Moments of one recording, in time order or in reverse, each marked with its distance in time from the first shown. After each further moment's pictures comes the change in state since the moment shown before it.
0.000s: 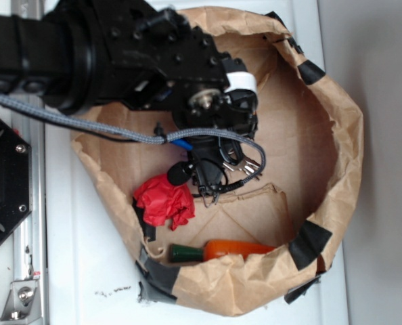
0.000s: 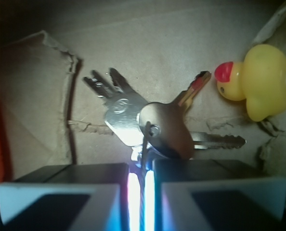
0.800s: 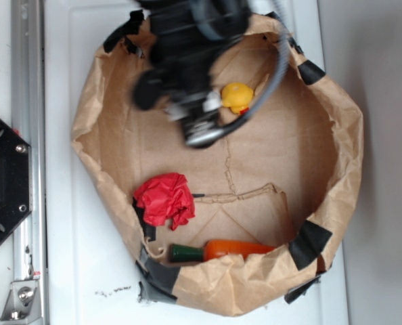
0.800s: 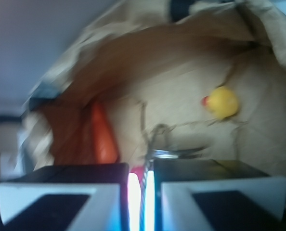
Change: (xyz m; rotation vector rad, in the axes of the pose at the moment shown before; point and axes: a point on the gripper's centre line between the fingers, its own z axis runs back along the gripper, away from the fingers) arm -0.012 0.001 0.113 -0.336 -0.068 0.054
